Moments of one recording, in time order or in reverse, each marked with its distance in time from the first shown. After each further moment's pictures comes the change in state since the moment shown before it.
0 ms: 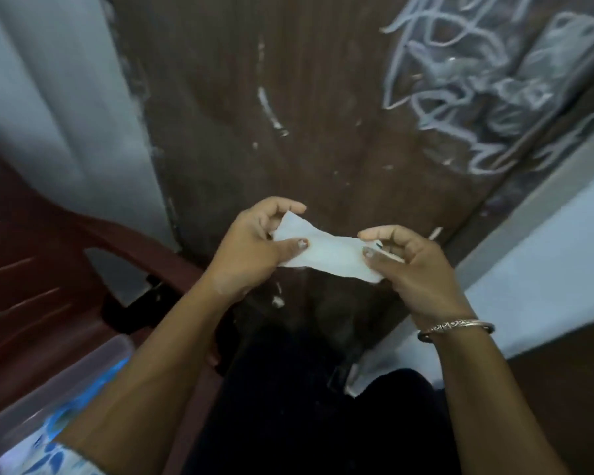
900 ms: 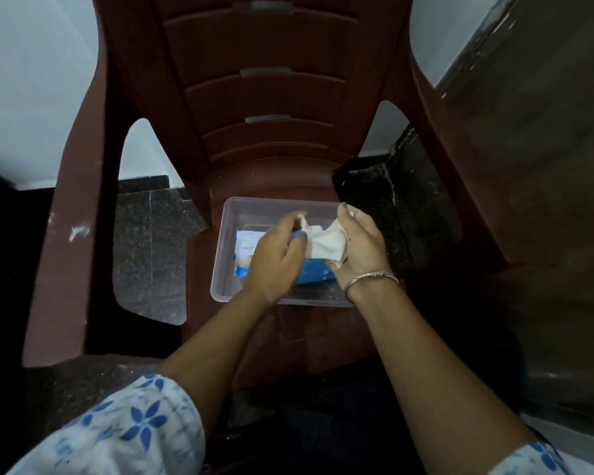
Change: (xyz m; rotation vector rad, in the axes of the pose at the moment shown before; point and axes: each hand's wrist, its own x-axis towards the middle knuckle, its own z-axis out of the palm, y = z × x) left_hand -0.246 -0.180 -0.195 0.323 0.938 -0.414; right_hand -0.068 0.113 0.417 0.486 -0.441 0.743
